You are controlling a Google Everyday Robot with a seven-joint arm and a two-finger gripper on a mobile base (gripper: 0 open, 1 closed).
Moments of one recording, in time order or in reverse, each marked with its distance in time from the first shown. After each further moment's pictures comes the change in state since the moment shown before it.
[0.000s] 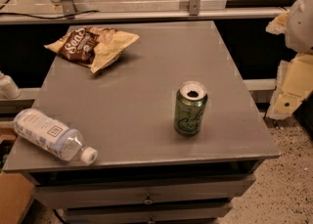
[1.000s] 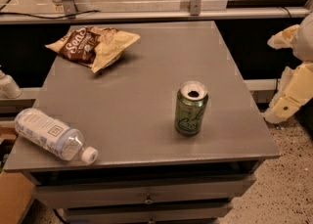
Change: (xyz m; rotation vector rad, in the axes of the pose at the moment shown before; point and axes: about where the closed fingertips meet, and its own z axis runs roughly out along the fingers) arm 0.007 0.002 0.021 -0.085 -0.202 0.109
